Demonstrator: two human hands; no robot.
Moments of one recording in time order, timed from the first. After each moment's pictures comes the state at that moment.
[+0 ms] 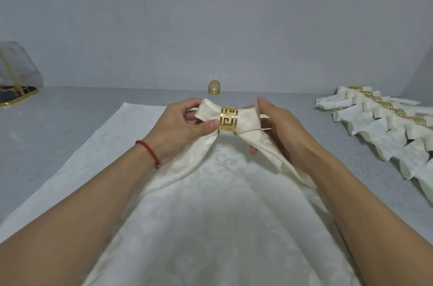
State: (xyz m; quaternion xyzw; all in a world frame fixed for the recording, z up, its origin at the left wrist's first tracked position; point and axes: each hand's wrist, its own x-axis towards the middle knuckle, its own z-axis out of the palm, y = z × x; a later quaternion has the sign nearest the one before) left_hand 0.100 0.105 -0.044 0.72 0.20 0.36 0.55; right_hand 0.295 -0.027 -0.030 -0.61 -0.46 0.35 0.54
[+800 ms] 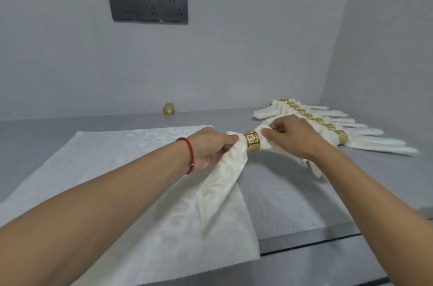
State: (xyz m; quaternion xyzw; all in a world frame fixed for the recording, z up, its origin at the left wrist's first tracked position) left_hand 0.222 -0.029 -0.005 0.66 0.29 0.14 0.68; right_hand 0.393 -0.172 0.006 -0.82 -0.47 0.01 0.32
